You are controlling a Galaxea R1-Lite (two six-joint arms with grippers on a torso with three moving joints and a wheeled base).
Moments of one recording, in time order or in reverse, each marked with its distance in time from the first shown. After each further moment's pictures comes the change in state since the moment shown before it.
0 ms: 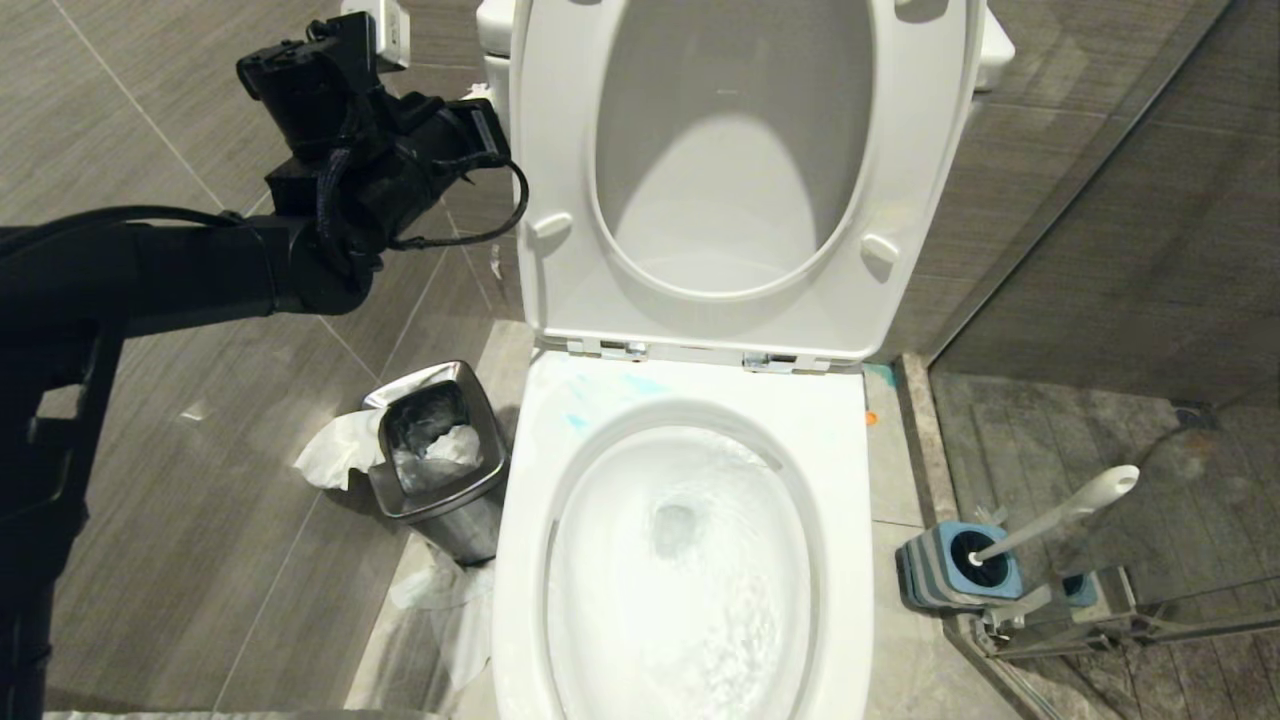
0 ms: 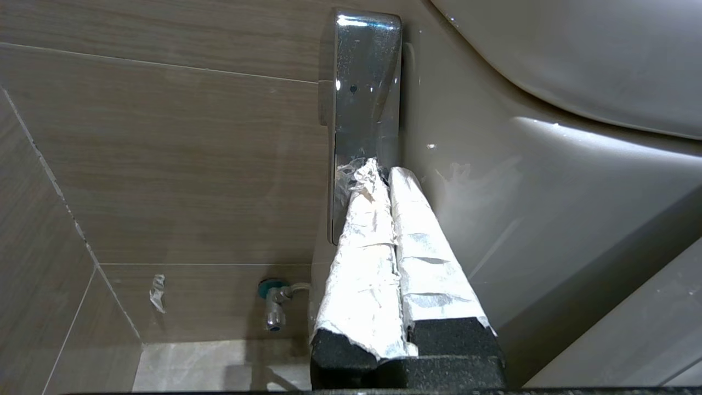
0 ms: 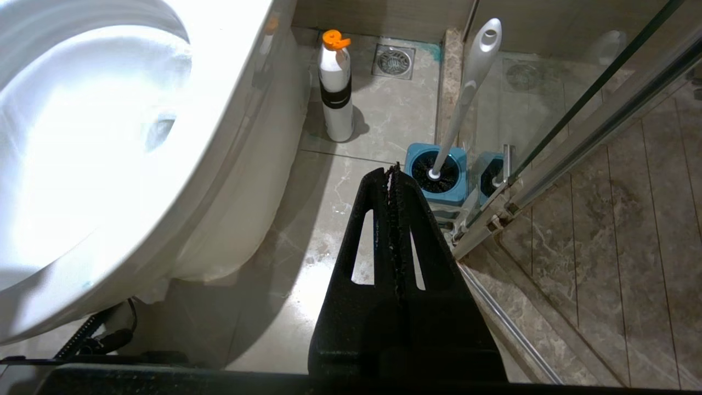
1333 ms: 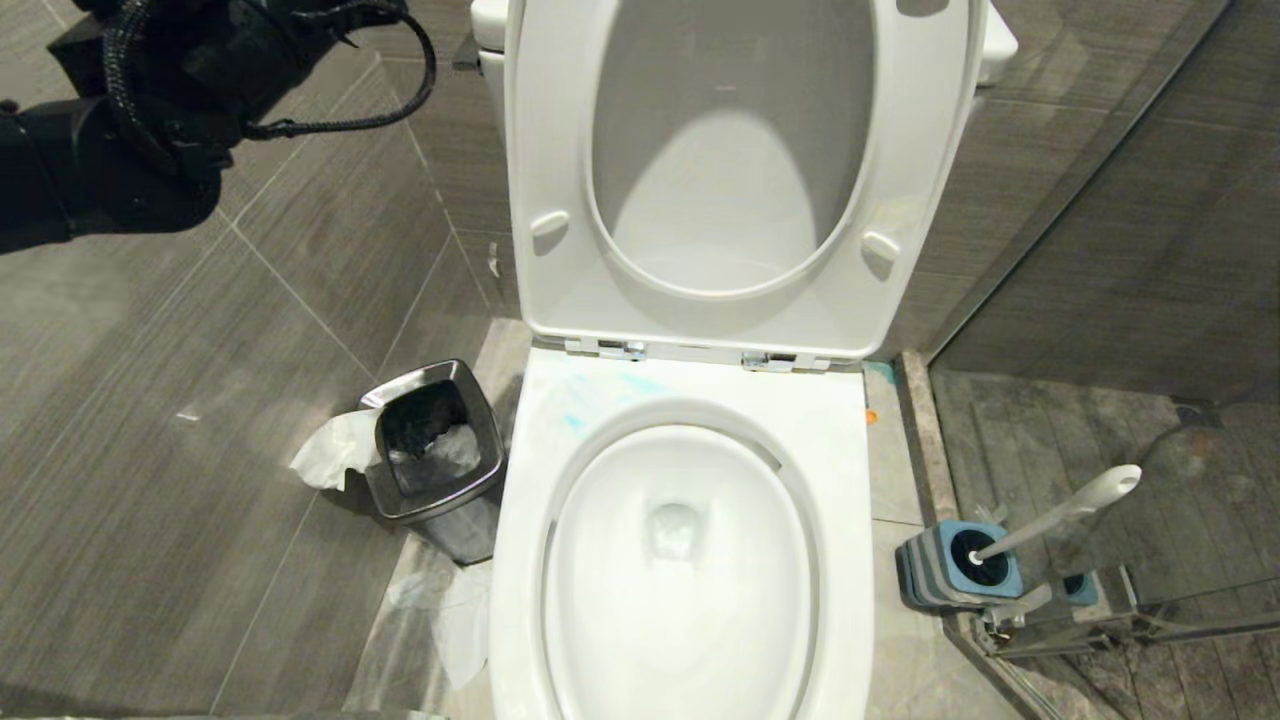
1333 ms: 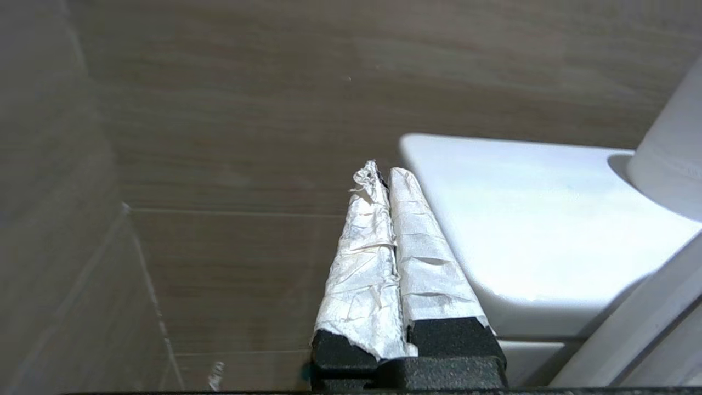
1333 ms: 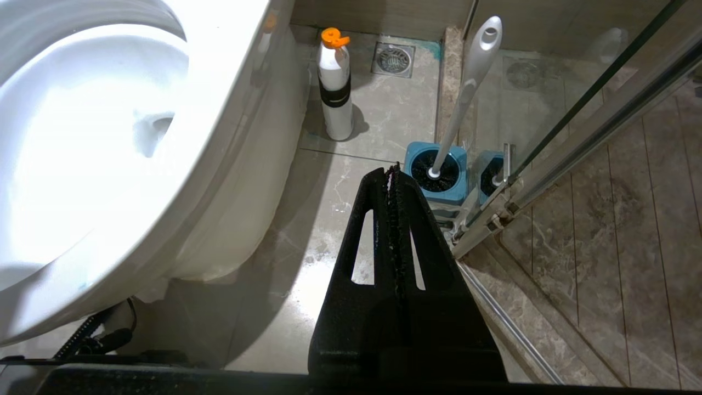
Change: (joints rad) left arm 0.053 -0.224 0.001 0.013 0.003 0.050; right arm 0.000 0.000 0.000 0.000 0.000 0.000
